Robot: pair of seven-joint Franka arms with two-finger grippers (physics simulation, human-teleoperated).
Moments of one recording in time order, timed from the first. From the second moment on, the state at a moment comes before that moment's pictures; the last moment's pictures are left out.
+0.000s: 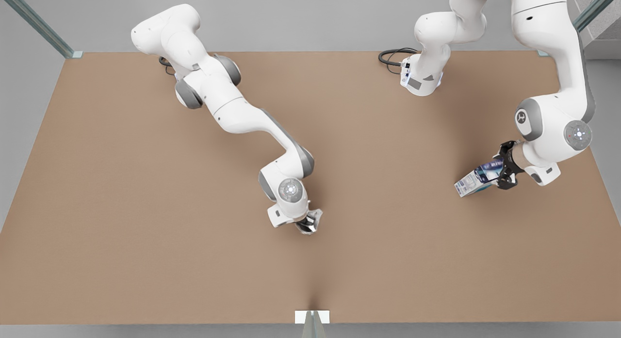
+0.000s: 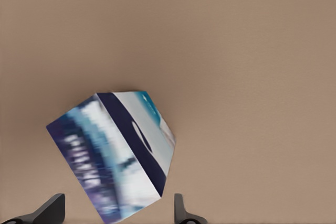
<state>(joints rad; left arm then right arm) 0.05 0.10 0.14 -2.05 -0.01 2.04 -1.15 0.64 1.24 -0.01 -0.68 0.00 1.98 1.00</state>
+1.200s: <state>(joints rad) 0.08 0.18 0.16 -2.08 -0.01 2.05 -1.23 0.14 0.13 0.00 -1.35 0.00 1.37 0.18</state>
